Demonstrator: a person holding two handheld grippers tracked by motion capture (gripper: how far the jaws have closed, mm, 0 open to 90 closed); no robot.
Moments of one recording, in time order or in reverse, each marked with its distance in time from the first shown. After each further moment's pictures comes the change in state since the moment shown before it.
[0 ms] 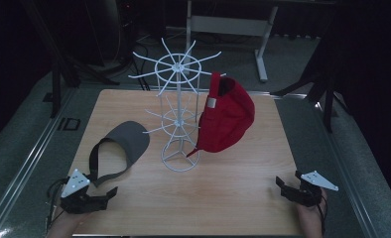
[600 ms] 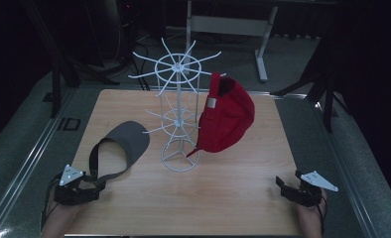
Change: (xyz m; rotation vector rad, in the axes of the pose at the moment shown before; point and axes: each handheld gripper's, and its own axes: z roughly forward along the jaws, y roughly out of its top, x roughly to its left) left arm 0.037 -0.013 0.026 0.126 0.107 -0.082; right arm 0.001 0.000 0.000 -0.010 -0.006 -0.018
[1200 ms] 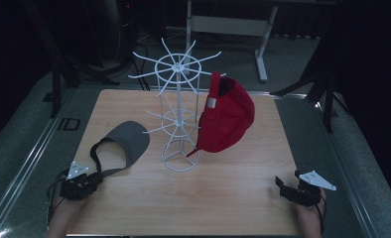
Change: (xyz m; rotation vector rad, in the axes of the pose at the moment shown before) left arm 0.002 0.003 0.017 0.048 0.011 -0.003; right arm 0.002 0.001 0.002 0.018 -0.008 -0.015
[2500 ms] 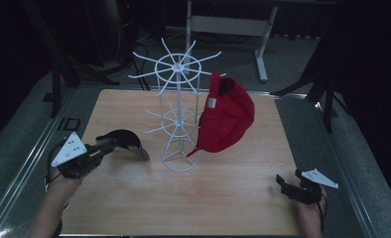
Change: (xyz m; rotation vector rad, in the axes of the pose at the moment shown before) left arm -0.031 0.112 -0.076 -0.426 -0.228 0.327; right arm -0.007 0.002 0.003 0.007 0.012 0.068
